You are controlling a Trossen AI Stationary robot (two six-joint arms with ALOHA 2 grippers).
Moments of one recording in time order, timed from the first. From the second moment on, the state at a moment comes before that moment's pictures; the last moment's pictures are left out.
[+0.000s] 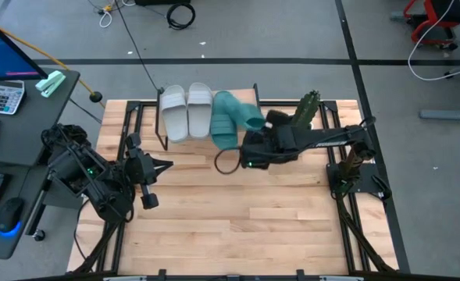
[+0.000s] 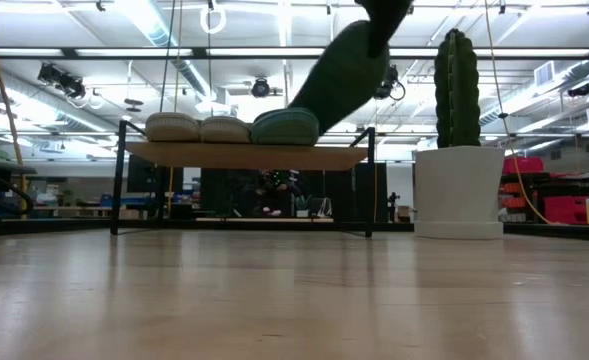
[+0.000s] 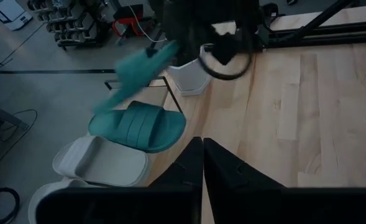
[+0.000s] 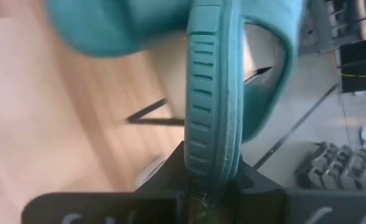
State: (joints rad) left arm -0.74 1.49 2.04 -1.57 -0.97 -0.64; right arm 0.10 1.84 1.95 -1.57 0.78 0.36
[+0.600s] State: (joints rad) left arm -0.74 1.49 2.04 -1.57 -0.96 -0.64; right arm 0.13 1.84 1.84 -1.57 0.83 0.59
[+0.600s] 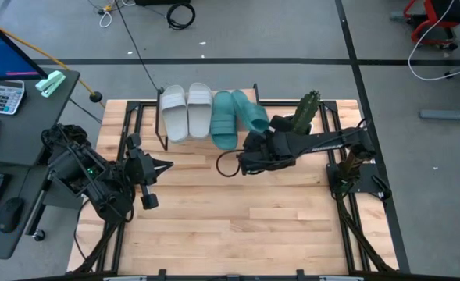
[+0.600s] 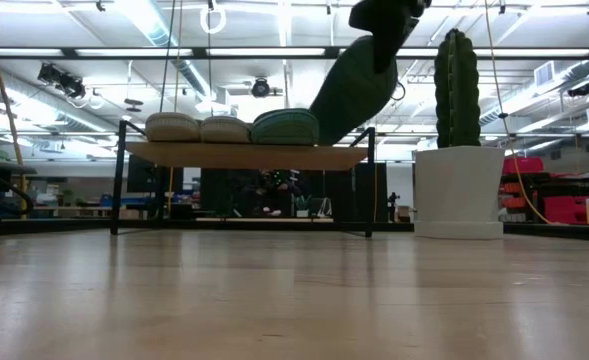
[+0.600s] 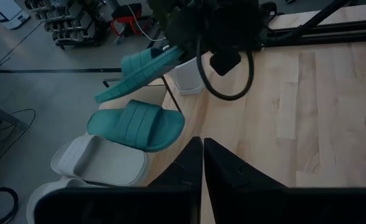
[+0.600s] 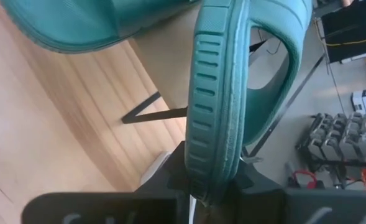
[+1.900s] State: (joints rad) left arm -0.78 1.49 2.04 -1.57 -0.93 -0.65; right arm 0.05 1.84 1.84 -1.52 0.64 0.52
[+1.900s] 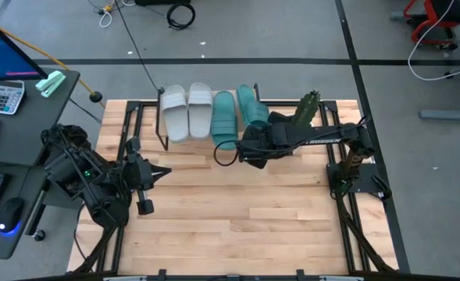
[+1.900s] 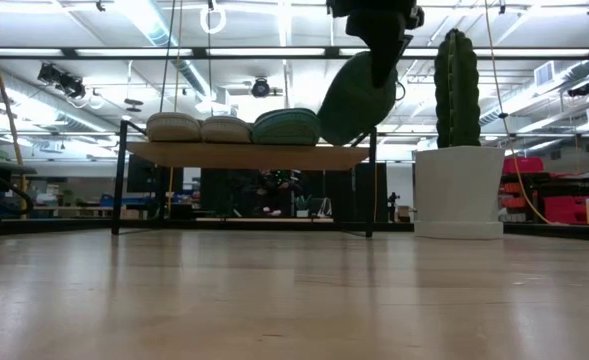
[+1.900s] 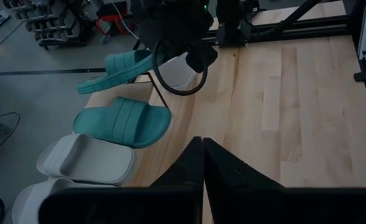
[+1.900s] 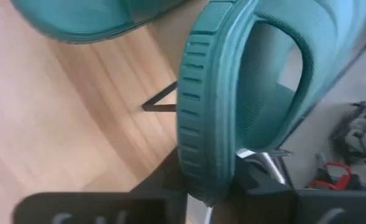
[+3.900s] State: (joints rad) left arm -0.80 1.49 2.02 -1.57 -0.93 -0.72; right arm -0.14 1.84 1.84 -1.22 0.05 0.11
